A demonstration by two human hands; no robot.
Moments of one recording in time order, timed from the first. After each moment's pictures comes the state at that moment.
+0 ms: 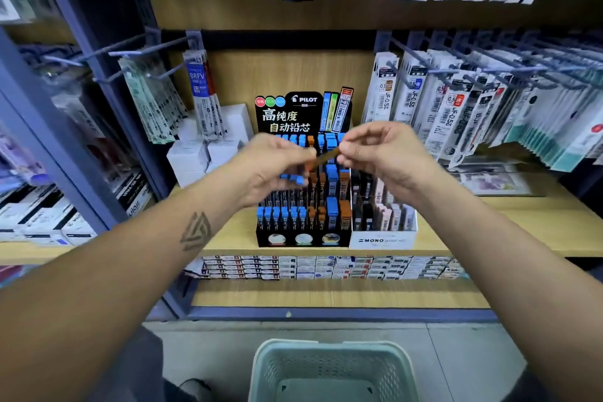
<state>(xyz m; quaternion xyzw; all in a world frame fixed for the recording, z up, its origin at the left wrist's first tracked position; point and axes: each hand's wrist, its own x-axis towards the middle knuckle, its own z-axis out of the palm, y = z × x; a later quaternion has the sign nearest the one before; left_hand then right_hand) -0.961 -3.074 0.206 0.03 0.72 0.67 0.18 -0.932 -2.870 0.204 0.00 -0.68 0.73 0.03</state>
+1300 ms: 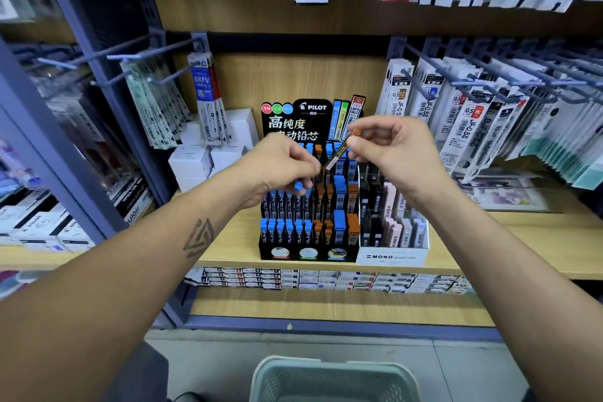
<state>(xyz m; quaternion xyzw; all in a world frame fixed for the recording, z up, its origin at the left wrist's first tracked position) -0.983 -3.076 0.208 0.10 0.82 0.55 0.13 -0.948 -2.876 0.212 0.08 -0.78 0.60 0.16</state>
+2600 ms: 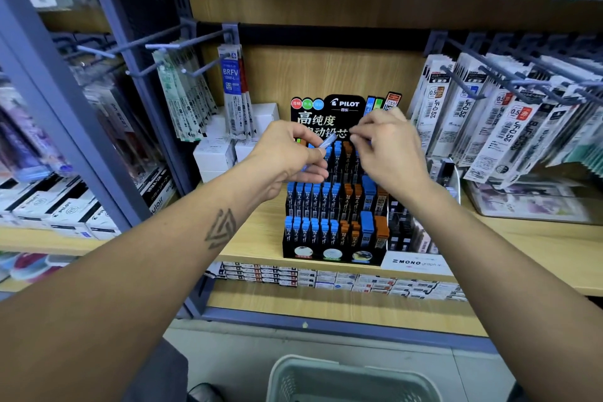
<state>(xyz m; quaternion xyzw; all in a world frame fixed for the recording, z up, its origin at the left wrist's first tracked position) -0.992 -3.095 0.209 0.00 0.76 0.65 0.10 -1.011 -2.907 0.180 0.11 -0.93 0.15 0.31</state>
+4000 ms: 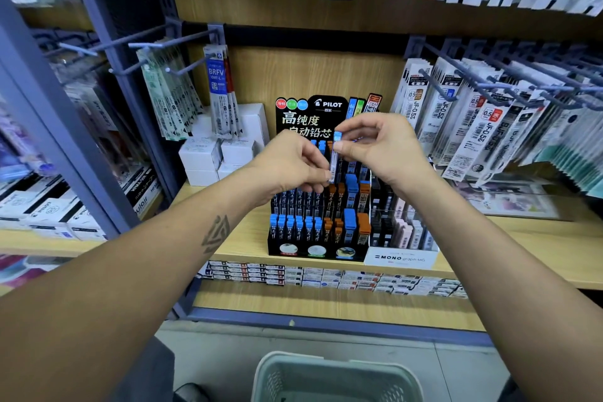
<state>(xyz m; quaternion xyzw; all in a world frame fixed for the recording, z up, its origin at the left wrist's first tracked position) -0.986 -3.082 0.199 0.14 0.82 0.53 0.12 -0.972 -2.901 0.212 0.09 -0.83 0.54 0.13</state>
